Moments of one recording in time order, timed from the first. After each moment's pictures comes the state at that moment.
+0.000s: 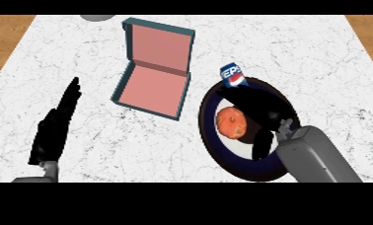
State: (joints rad) left arm 0.01 0.28 -0.05 -1.54 -0.10 0.15 0.09; right arm -0.38 -0.29 0.39 -1.51 0.68 0.64 0.25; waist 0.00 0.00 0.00
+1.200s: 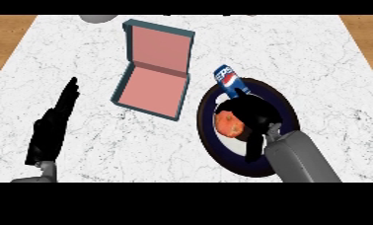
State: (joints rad) left arm 0.01 0.22 0.03 -1.56 -0.16 0.06 0.10; right arm -0.34 -0.18 0.35 -1.39 0.90 0.60 0.09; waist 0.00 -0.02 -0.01
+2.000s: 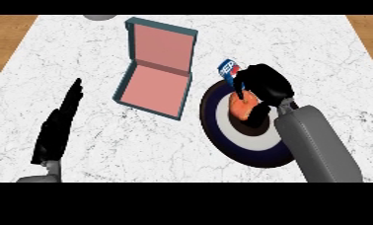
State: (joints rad) left arm 0.00 0.19 0.04 -1.52 -0.19 0.05 0.05; right arm -0.50 -0.23 0.24 -1.22 1.02 0.30 -0.13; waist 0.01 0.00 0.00
